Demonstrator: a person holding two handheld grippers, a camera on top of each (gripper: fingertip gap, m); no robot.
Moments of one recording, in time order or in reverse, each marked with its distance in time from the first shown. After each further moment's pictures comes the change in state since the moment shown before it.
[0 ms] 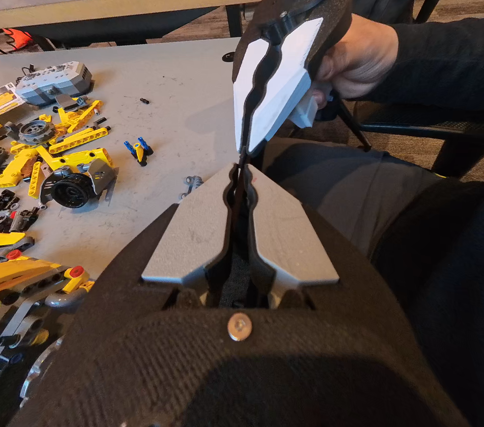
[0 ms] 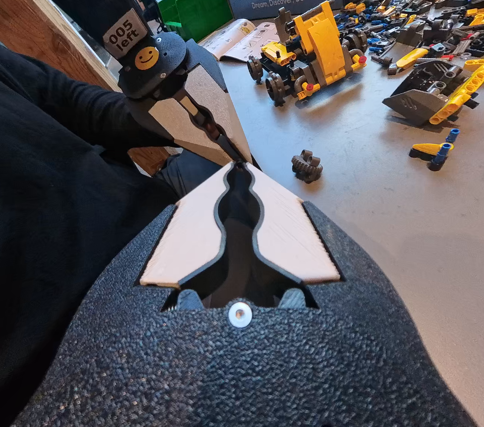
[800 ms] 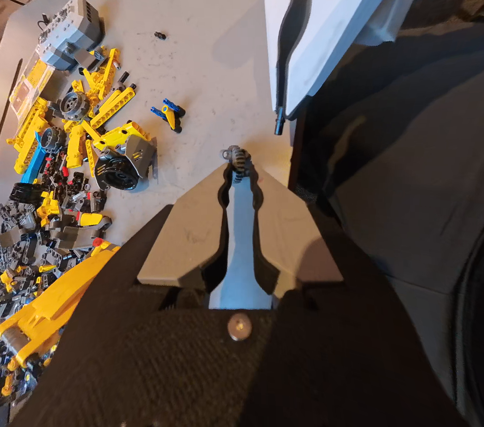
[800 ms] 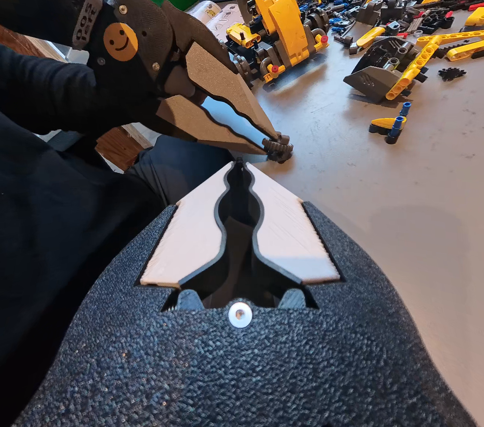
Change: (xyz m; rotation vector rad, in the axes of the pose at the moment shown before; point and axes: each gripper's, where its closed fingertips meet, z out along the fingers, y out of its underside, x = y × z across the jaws) left arm -0.044 0.040 0.020 -0.395 -0.154 0.248; right arm 0.026 0.012 -0.006 -0.044 0.110 0.016
